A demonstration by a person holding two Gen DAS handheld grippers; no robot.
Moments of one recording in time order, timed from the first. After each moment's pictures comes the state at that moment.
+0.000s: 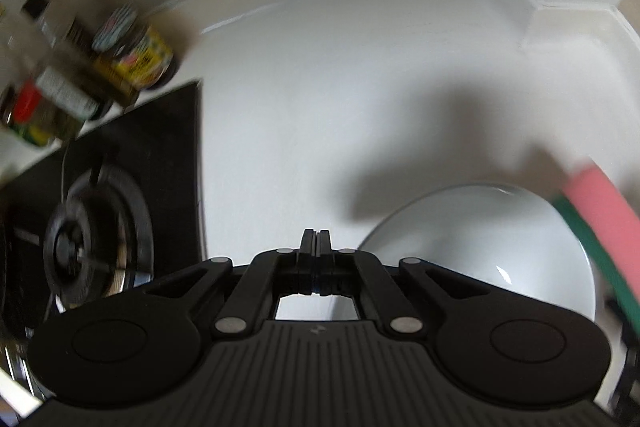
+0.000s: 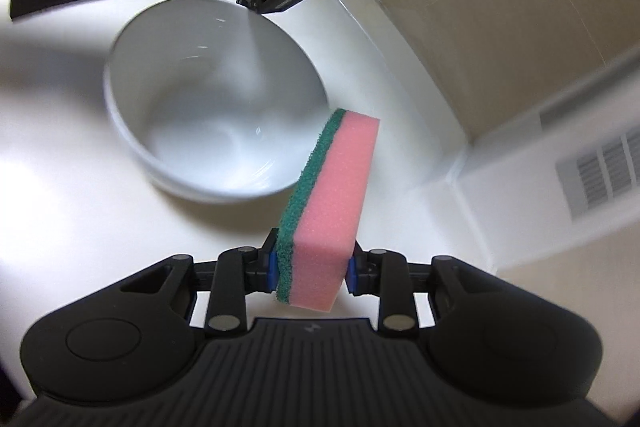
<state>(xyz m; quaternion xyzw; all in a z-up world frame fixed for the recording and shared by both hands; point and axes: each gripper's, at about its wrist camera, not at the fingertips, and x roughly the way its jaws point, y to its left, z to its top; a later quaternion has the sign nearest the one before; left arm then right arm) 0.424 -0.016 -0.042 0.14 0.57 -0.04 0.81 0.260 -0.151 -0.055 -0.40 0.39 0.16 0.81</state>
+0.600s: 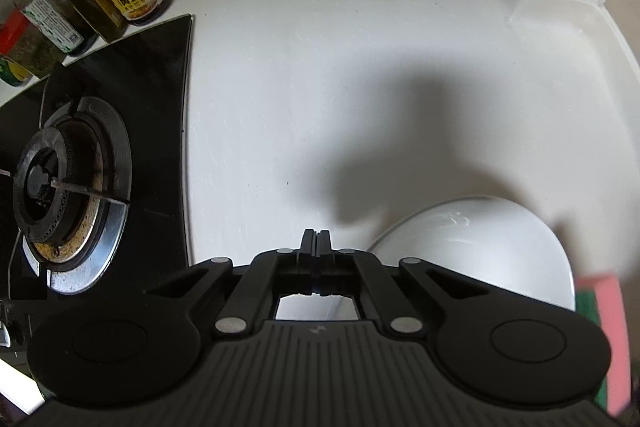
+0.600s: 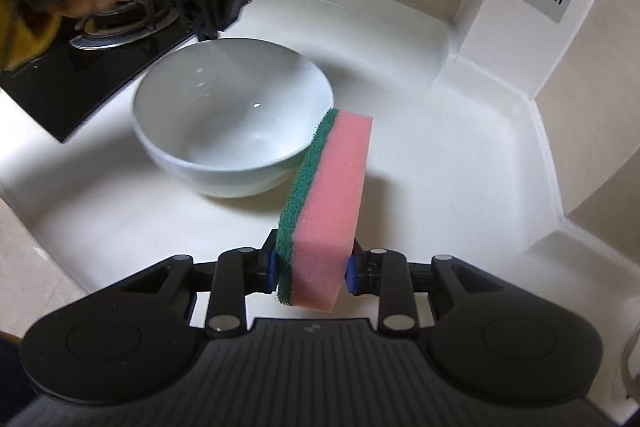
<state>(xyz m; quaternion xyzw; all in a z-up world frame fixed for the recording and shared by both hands) 0.403 0.012 -0.038 0.08 0.62 -0.09 0.78 0.231 -0.182 -0.052 -0.16 0.44 0.10 0.88</state>
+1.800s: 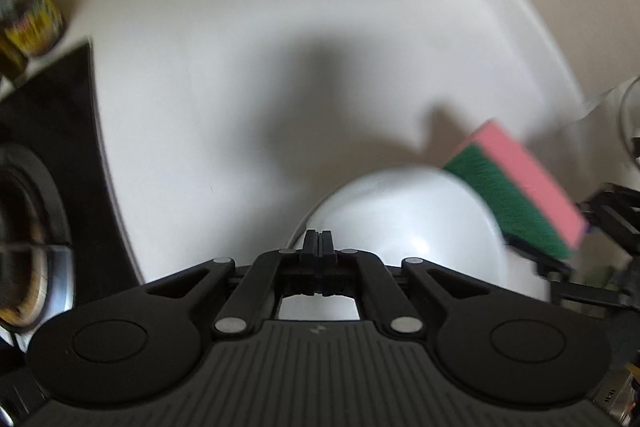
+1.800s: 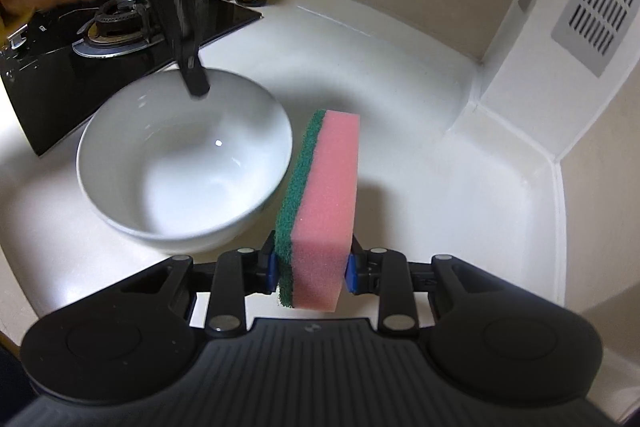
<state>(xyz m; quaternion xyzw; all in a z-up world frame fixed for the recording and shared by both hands) 0.421 0.008 -0.010 0.10 0.61 -0.25 0.74 0.291 -0.200 -0.047 -0.19 0.42 0.18 0.87</state>
